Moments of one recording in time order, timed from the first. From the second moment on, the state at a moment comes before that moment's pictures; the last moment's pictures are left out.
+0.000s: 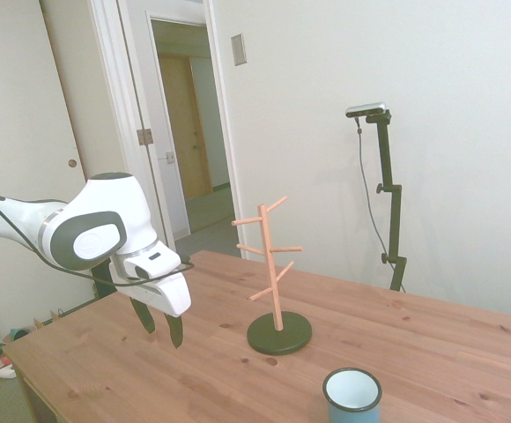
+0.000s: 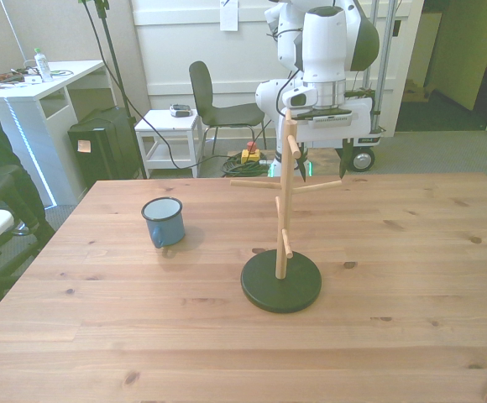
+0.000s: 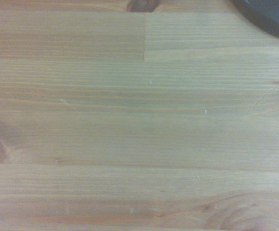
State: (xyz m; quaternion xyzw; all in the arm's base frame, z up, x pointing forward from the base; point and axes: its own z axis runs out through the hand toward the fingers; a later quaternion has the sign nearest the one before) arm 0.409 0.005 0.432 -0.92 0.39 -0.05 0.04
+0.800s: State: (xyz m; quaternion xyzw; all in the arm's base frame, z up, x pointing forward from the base) arm 0.401 -0.129 0.491 -0.88 0.45 -0.09 0.08
